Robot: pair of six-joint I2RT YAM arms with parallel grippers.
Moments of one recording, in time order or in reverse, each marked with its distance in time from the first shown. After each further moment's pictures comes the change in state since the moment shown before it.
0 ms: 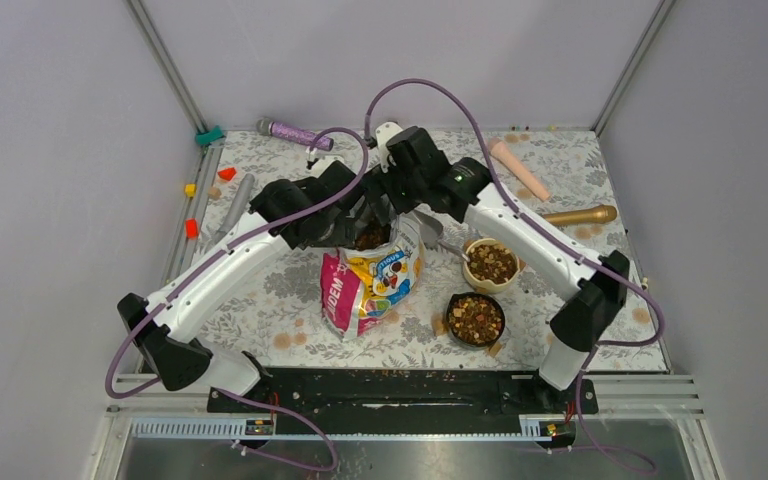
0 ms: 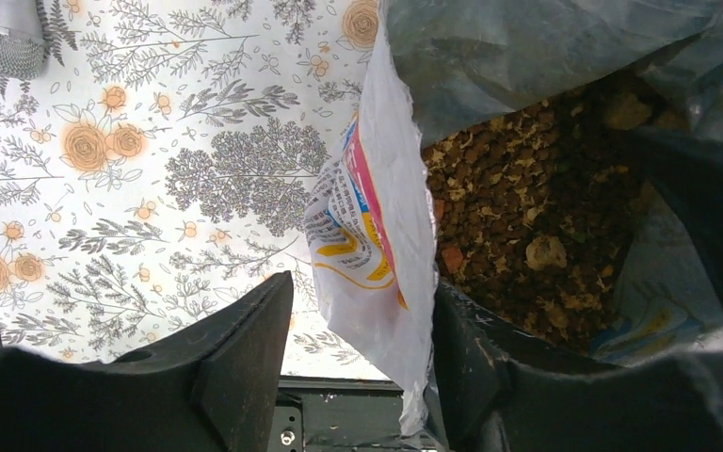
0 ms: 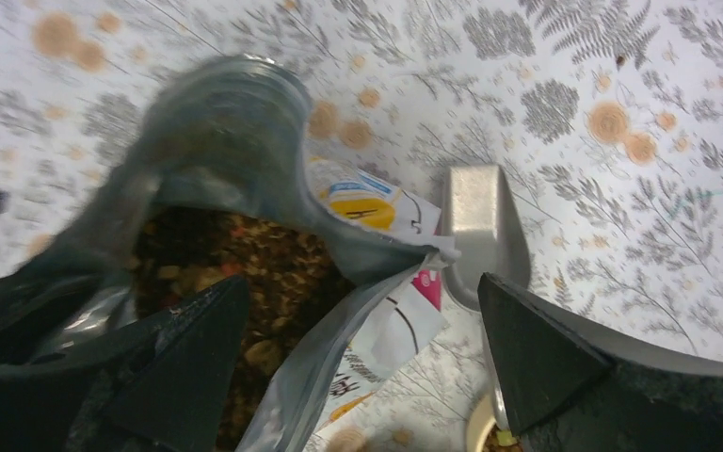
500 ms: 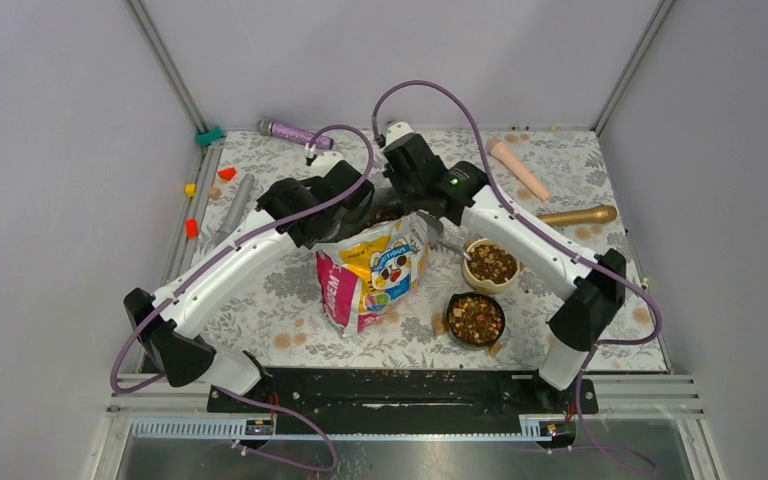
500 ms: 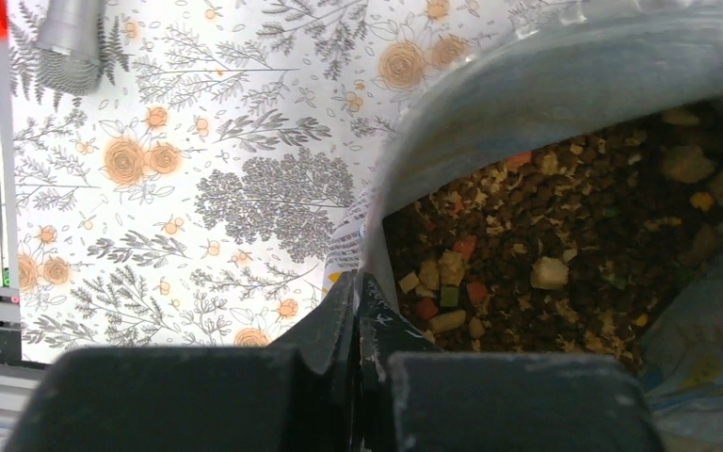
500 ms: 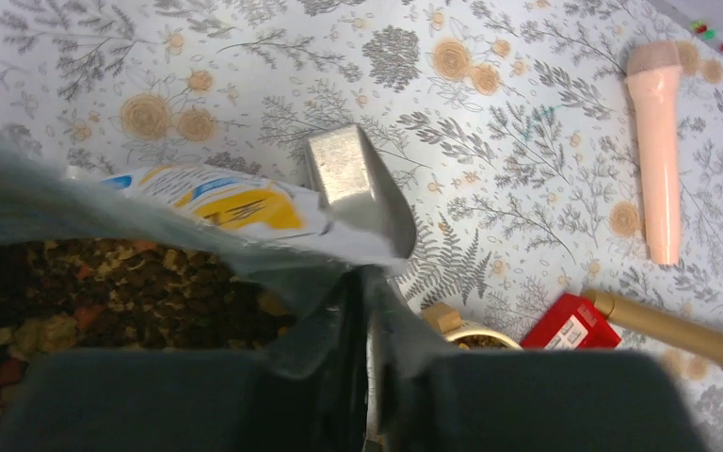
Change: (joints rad) left arm -0.002 0.026 -0.002 0.026 -0.107 -0.020; right arm 0.015 0.048 -0.005 -0.037 0.326 0.014
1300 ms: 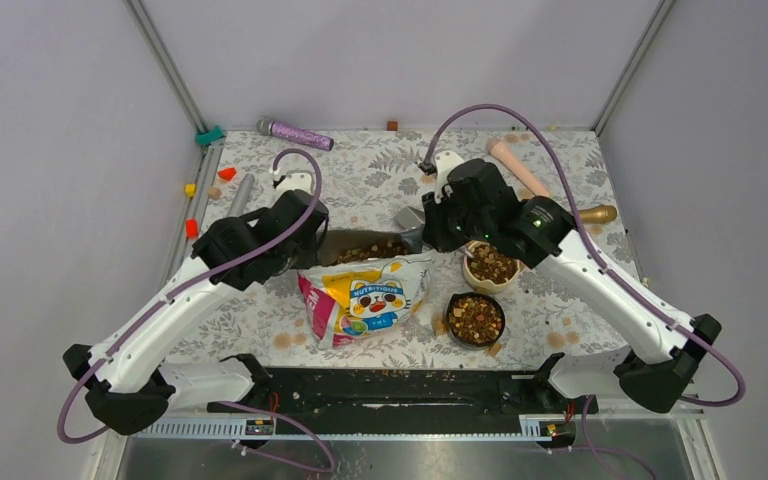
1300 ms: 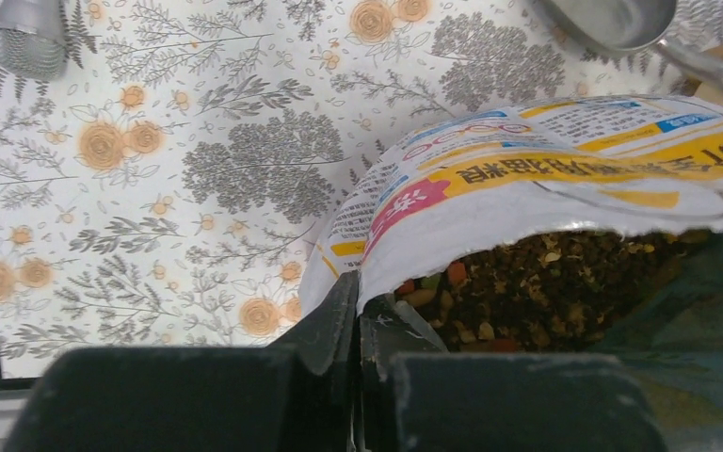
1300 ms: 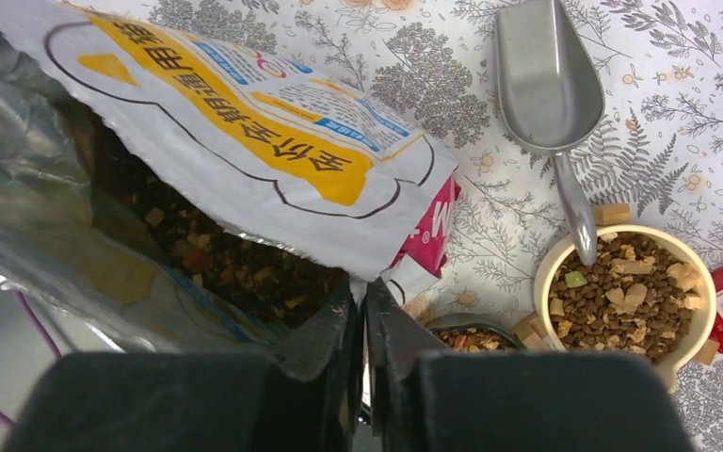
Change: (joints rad) left arm -0.027 -0.322 -0.175 0.013 0.084 0.037; right arm -0.003 -0.423 -0.284 -0.094 -0.393 0.182
